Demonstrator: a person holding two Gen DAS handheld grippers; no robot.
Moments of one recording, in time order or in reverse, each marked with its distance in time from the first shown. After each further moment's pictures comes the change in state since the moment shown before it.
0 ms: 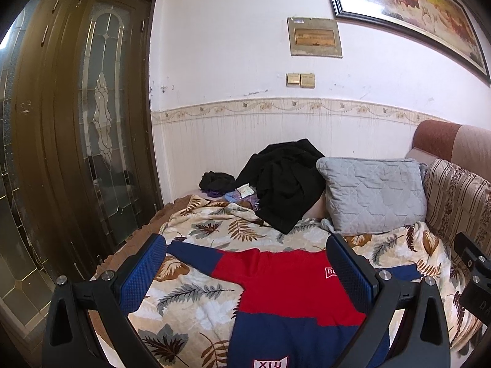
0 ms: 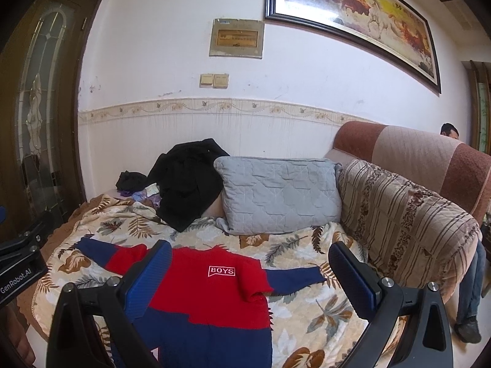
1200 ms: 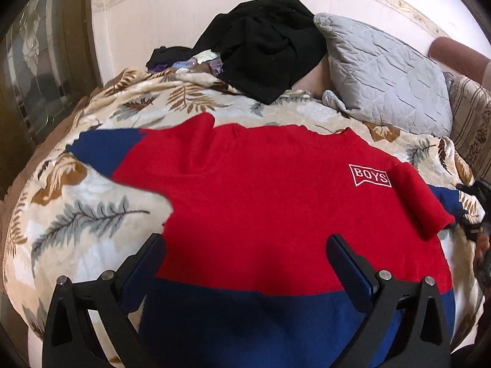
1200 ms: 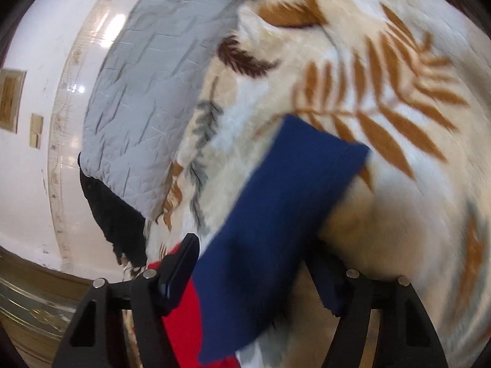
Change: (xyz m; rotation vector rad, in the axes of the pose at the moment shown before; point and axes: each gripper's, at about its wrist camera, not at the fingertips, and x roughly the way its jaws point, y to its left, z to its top) left arm 0.295 -0.050 -0.169 0.011 0.481 -0.141; right arm 0.452 -0.239 -0.221 1.021 0.498 0.230
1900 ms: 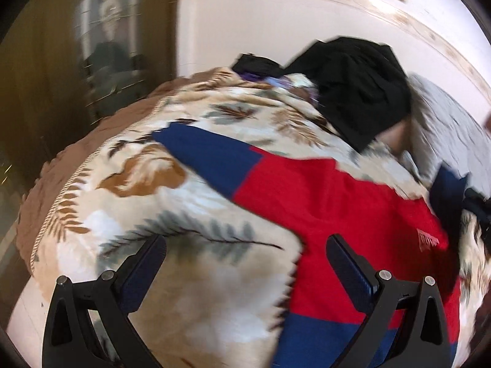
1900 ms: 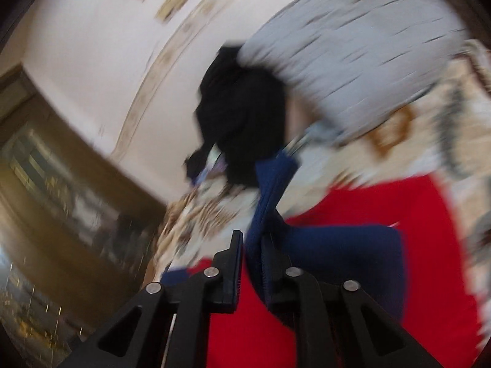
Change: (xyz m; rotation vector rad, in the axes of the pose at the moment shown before) left arm -0.029 0.145 0.016 -0.298 -0.072 0.180; right arm 0.042 0.268 -0.197 -0.502 0.187 0.294
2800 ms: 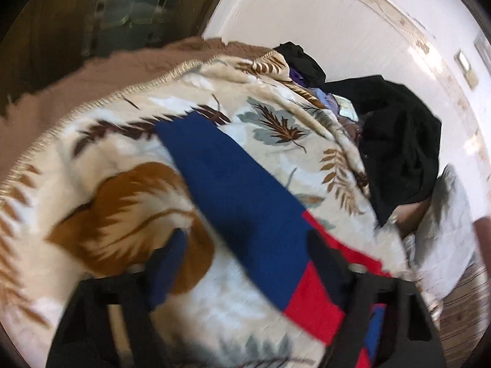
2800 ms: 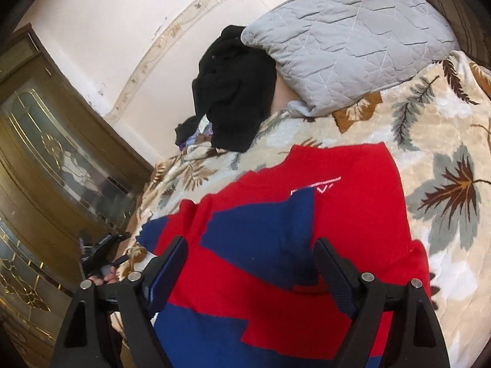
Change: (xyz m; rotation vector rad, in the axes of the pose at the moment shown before) left arm 0.145 0.103 0.090 -0.368 0.156 -0.230; right arm -0.105 -0.053 -0.034 -0.093 0.016 -0.083
